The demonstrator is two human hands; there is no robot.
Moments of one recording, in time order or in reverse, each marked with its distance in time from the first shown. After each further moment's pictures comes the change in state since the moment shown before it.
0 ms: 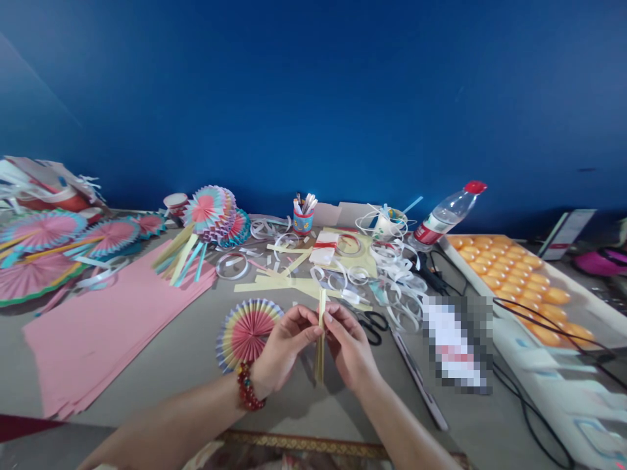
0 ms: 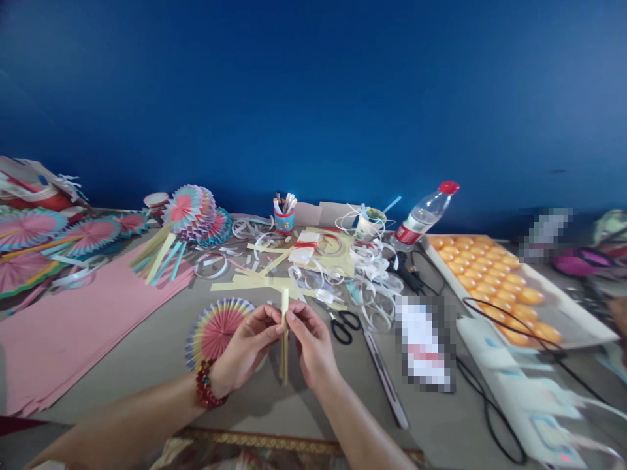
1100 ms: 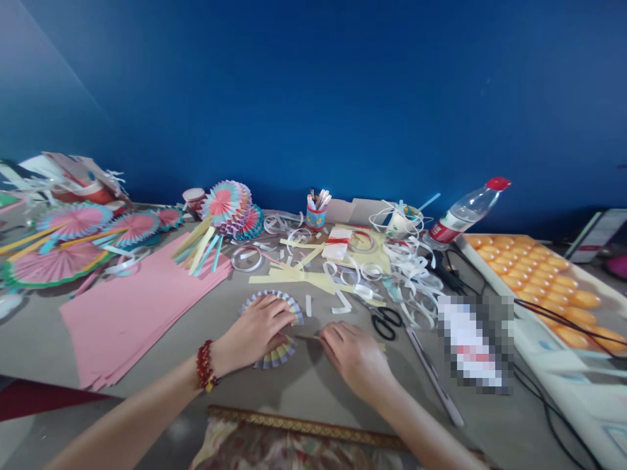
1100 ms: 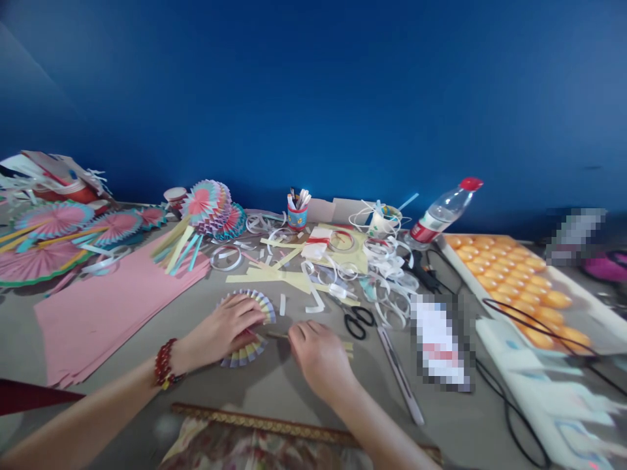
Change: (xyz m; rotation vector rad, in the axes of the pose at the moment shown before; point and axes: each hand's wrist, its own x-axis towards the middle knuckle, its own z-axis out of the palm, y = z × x) left_hand -0.022 0.075 -0.072 1.854 -0.473 0.423; right_hand -0.019 0.003 -0.016 -1.894 -0.457 -0.632
